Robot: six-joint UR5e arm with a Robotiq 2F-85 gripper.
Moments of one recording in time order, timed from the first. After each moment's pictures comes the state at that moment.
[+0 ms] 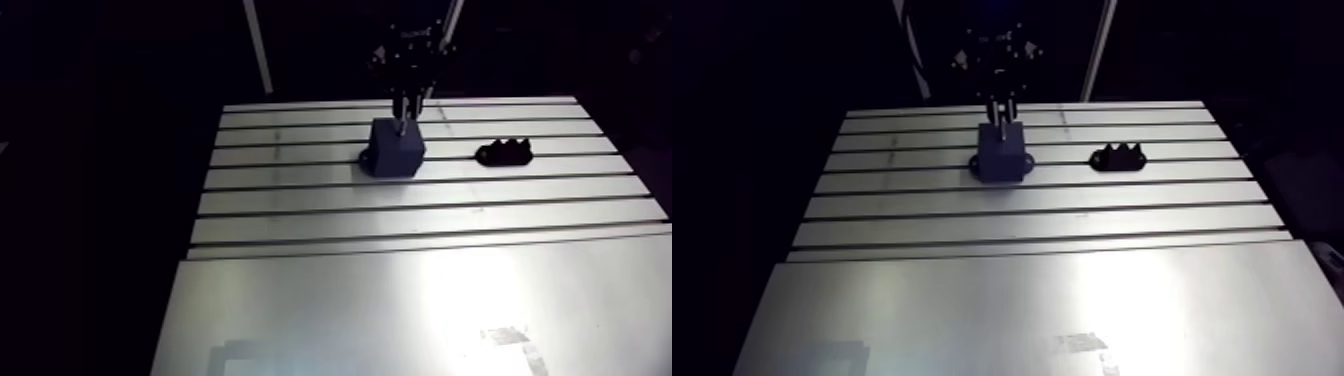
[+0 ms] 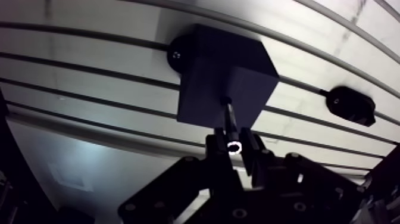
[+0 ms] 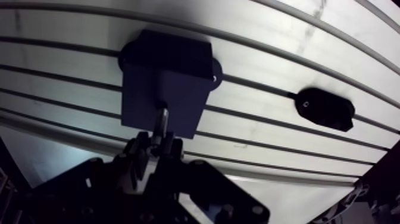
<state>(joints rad) -0.08 -1.06 1.46 -1.60 -1.67 -1.90</state>
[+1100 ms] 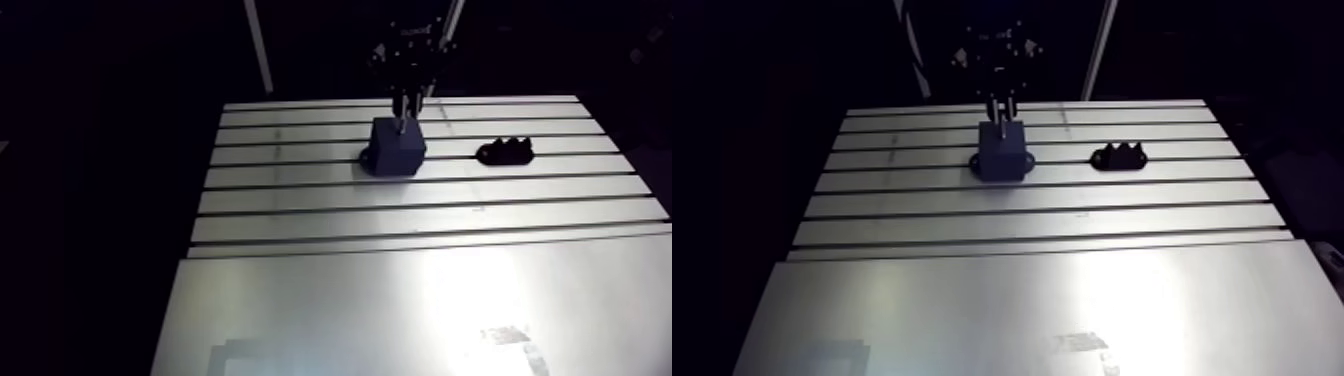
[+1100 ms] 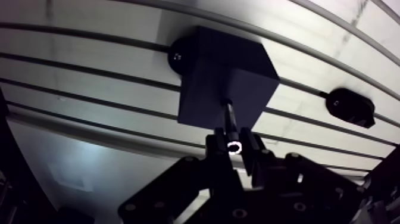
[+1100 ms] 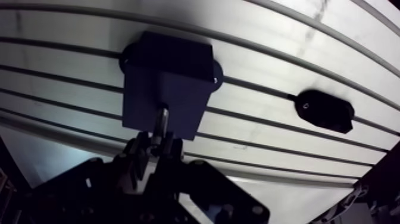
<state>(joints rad) -0.07 -1.06 1.46 -1.60 -1.67 -1.90</state>
